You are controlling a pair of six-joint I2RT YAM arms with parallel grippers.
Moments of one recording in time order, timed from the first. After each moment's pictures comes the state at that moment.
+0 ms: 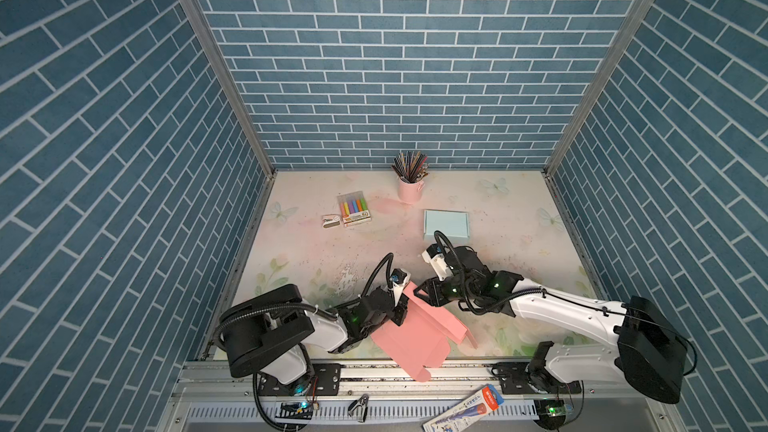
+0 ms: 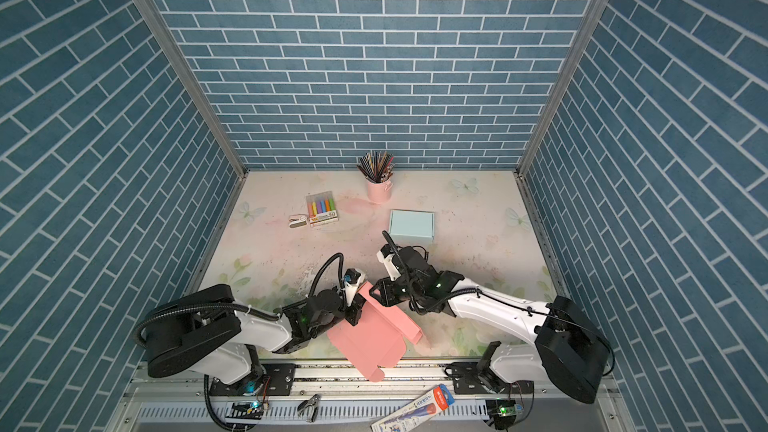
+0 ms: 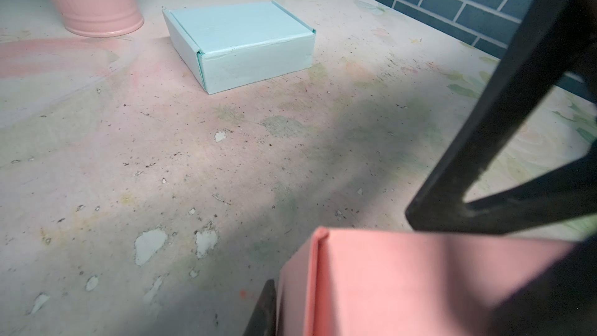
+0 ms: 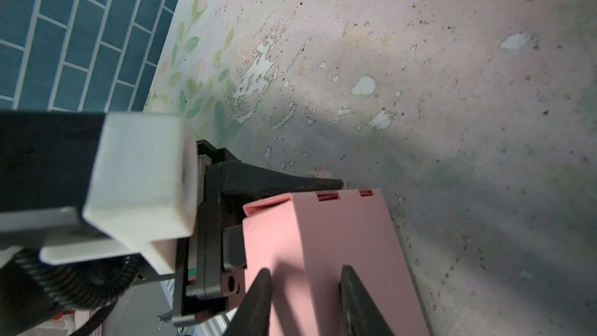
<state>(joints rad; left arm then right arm) -1.05 1.52 0.24 0.83 -0.21 -0.27 0.95 1.28 0.69 -0.17 -0.30 0.61</state>
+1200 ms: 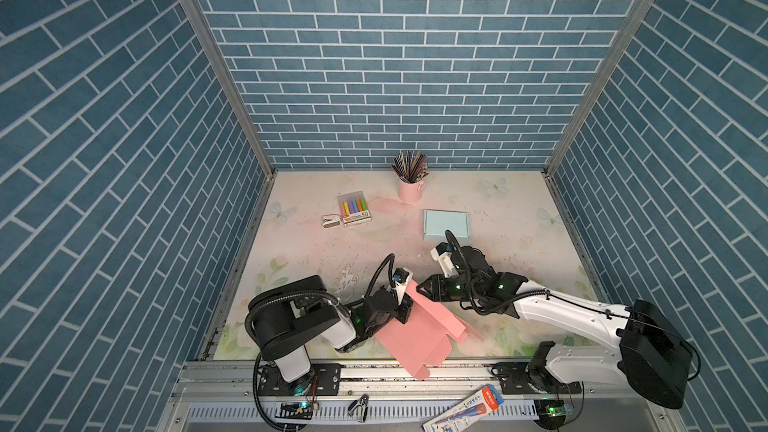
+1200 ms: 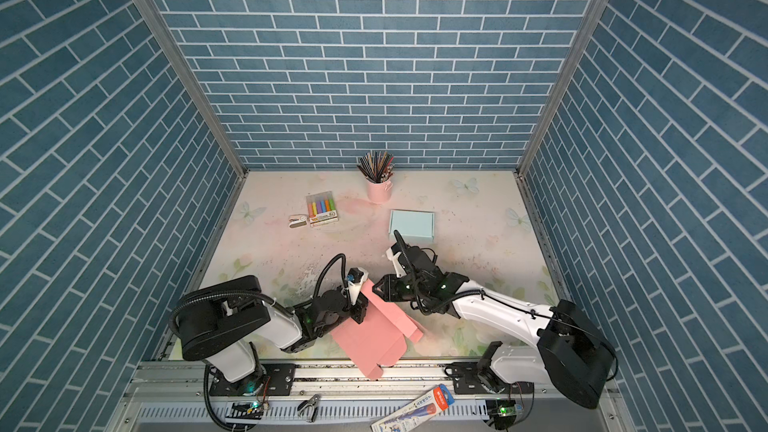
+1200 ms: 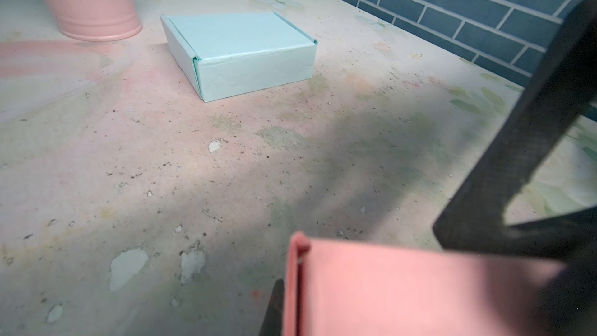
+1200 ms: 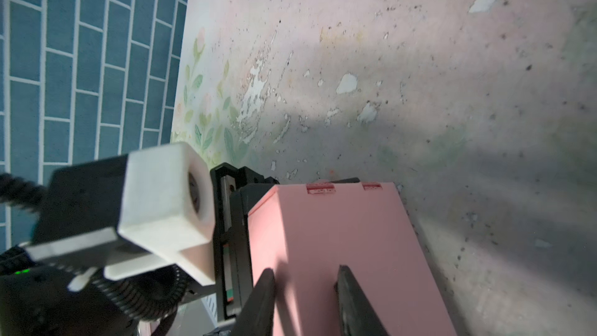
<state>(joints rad) -1.04 1.70 0.26 1.04 -0.22 -0.29 0.92 1.25 0.64 -0.12 -0.32 0.82</state>
